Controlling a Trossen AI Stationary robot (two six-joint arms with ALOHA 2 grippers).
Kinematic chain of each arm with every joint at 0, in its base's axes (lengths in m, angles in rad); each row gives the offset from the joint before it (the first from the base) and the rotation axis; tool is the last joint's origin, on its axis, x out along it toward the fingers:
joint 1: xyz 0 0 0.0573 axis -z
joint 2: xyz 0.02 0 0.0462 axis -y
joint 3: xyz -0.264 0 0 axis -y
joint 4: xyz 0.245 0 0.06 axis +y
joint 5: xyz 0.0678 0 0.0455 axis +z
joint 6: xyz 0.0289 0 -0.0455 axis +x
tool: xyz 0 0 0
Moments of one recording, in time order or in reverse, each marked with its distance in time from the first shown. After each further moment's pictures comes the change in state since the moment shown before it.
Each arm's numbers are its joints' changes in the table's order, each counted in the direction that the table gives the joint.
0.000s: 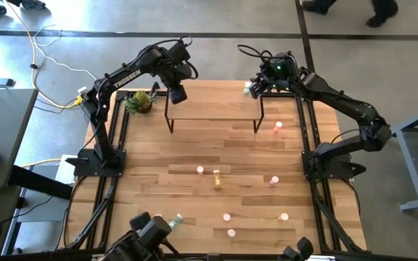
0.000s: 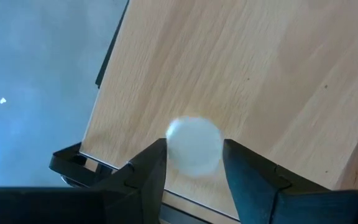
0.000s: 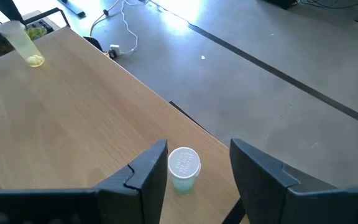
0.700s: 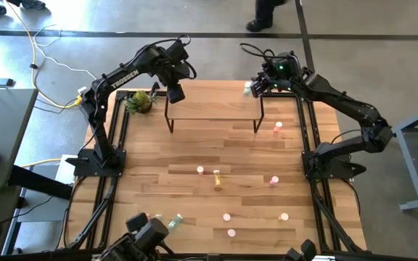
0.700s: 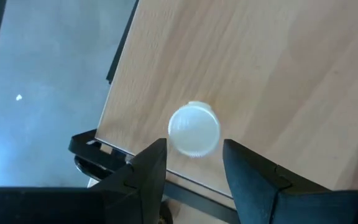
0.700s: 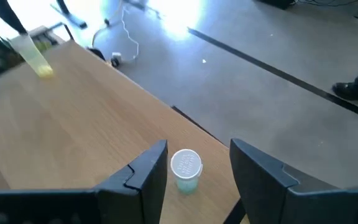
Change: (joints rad) left arm 0.001 0.029 0.000 0.023 0.041 0.018; right arm 0.000 0.031 0.000 0.005 0.001 0.053
